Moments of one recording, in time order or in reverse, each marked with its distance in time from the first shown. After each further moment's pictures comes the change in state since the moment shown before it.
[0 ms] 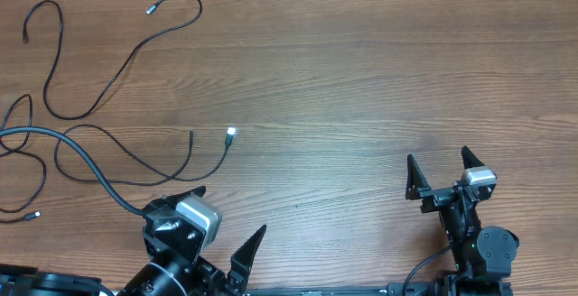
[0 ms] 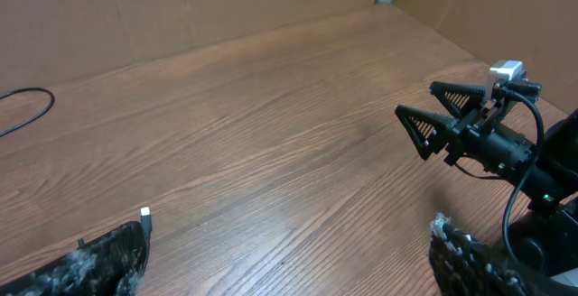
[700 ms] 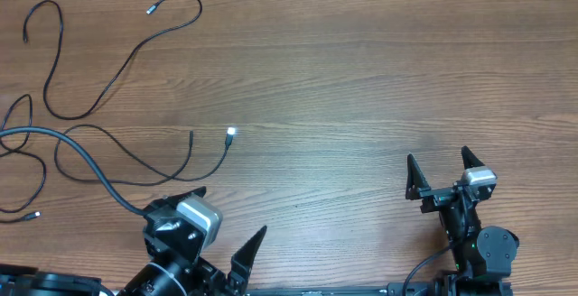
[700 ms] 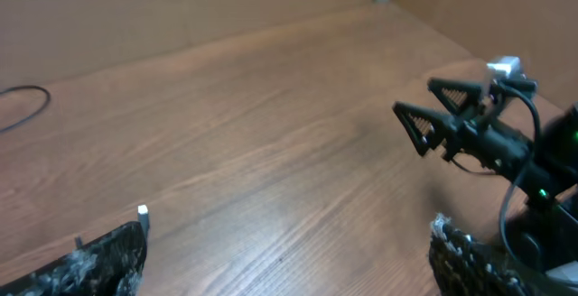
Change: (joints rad) left arm 0.000 0.000 0.000 -0.001 0.014 0.000; right arm 0.000 0.000 0.000 0.000 0.000 0.000
